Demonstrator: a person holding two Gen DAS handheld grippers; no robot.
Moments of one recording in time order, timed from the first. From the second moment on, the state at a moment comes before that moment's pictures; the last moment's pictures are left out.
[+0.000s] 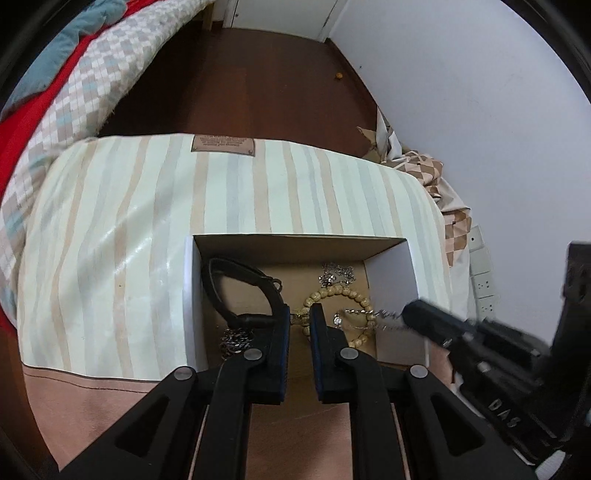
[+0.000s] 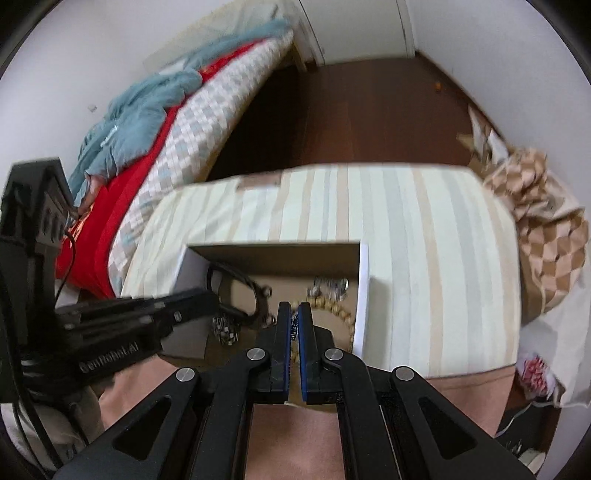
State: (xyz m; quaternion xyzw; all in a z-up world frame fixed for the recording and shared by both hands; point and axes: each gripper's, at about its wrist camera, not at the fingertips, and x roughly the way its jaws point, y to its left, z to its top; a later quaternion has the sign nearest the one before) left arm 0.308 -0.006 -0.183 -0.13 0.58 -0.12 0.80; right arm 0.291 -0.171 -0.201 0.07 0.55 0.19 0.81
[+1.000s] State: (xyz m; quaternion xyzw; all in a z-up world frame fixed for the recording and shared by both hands) left arm 0.206 0.023 -0.127 -0.01 0.50 0.05 0.87; right arm 0.219 -0.176 -0.157 -0.02 0.54 0.05 0.84
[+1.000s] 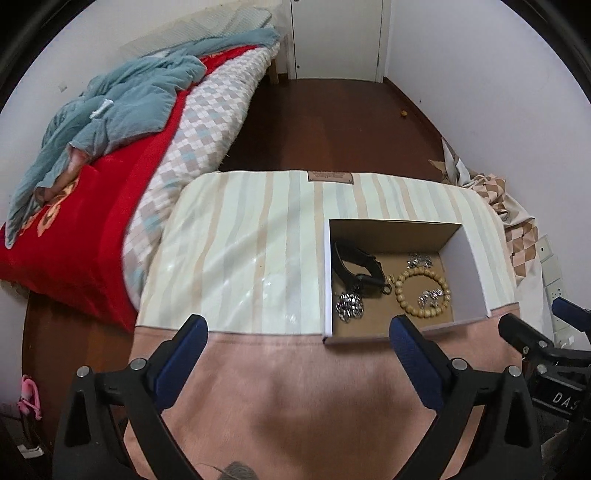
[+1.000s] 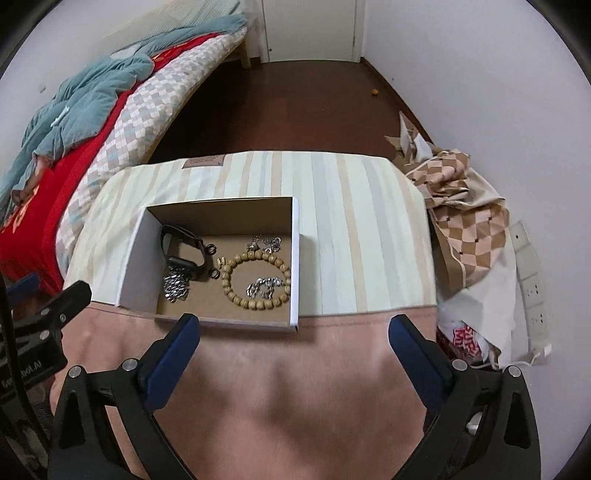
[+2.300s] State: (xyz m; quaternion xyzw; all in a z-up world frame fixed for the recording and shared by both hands) left arm 0.043 0.014 0.057 -0.03 0.39 0.04 0.92; right arm 0.024 -0.193 0.092 -0.03 0.39 0.05 0.92
